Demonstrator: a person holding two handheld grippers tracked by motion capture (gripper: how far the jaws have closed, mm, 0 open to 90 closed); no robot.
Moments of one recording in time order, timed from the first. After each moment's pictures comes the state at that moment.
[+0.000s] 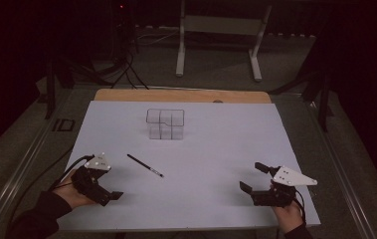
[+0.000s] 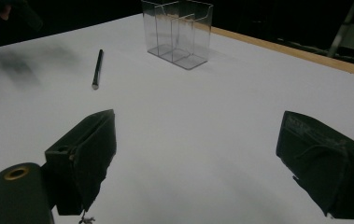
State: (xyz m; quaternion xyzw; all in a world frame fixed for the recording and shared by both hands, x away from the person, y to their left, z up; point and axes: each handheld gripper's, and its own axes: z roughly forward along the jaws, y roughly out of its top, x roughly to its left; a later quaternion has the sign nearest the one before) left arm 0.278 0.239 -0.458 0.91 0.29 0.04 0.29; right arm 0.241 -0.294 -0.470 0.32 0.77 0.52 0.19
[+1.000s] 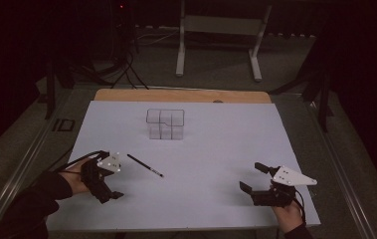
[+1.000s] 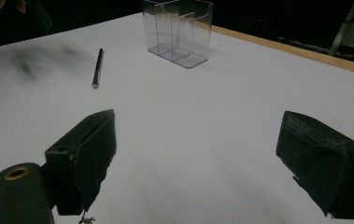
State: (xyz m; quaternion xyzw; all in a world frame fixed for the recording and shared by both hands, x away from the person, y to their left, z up) left arm 0.296 0.218 -0.451 0.97 0.10 0.04 0.22; right arm 0.242 -0.294 -0.471 0.32 0.77 0.52 0.19
